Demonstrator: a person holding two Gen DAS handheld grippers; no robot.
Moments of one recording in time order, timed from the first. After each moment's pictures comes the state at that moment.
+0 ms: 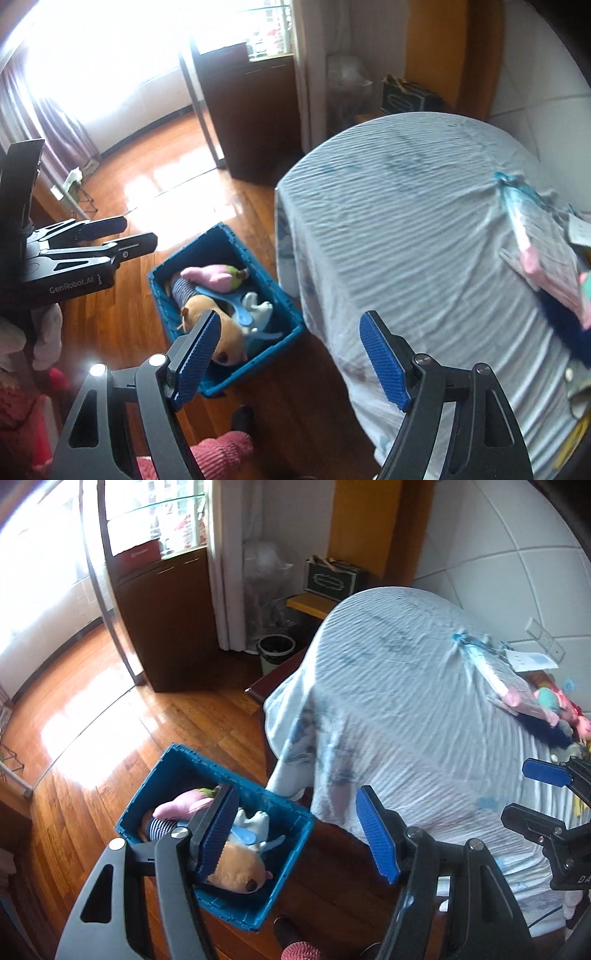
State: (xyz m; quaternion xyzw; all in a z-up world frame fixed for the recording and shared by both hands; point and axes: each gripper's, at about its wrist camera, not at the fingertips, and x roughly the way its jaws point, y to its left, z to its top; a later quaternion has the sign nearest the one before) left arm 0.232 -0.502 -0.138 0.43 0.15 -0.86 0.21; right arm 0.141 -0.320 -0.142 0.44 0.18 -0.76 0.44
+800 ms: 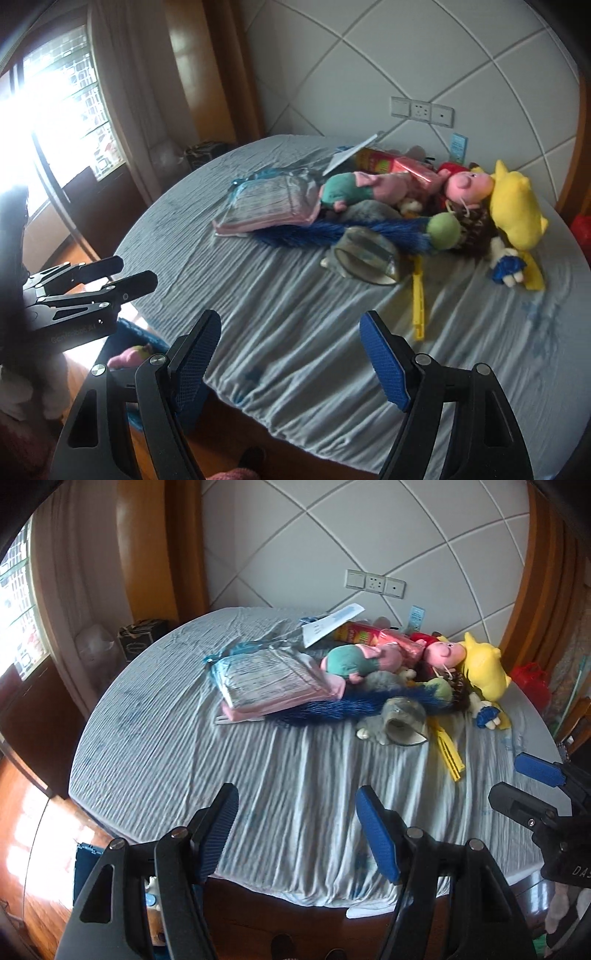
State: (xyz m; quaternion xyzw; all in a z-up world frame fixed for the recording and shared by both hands) left arm 0.097 -0.145 -0.075 0.41 0.02 -0.91 -0.02; right arm 0.095 0.054 -0.067 0.39 0.01 -0.90 0.19
